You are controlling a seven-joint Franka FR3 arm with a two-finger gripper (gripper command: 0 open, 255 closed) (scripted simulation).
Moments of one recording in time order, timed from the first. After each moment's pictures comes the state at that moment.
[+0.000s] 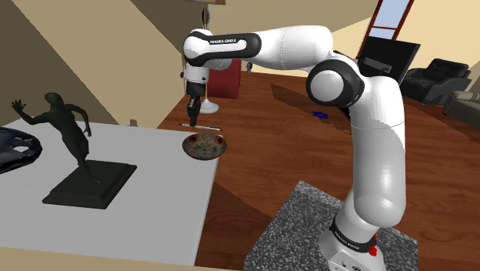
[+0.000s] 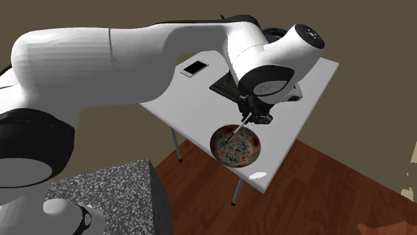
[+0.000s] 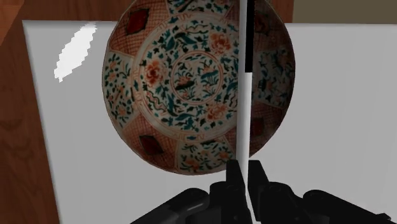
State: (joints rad) arm 0.01 0.43 0.07 -1.36 0.24 1.70 -0.57
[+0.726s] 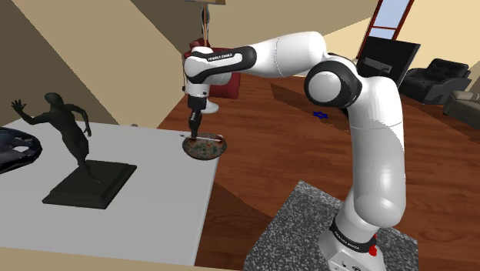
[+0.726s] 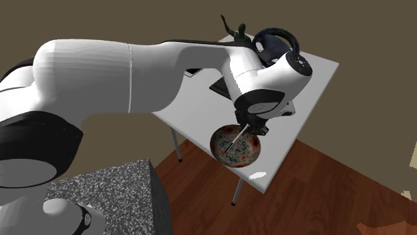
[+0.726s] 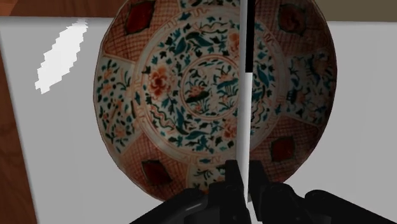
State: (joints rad) arm 0.01 0.45 0.07 -1.48 0.25 1.83 -0.61
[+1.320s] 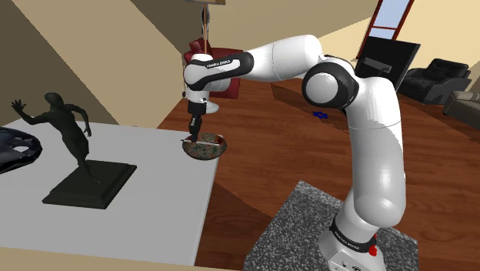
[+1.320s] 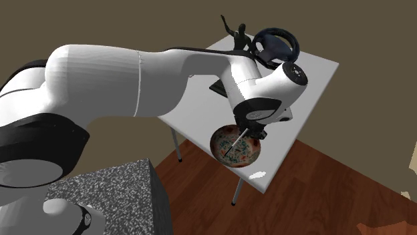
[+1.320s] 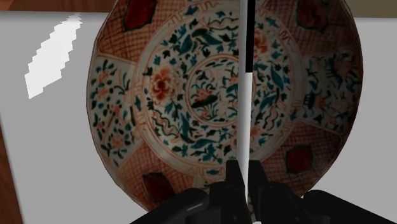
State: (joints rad) arm 0.01 0.47 0.07 -1.51 0.25 1.88 -0.62
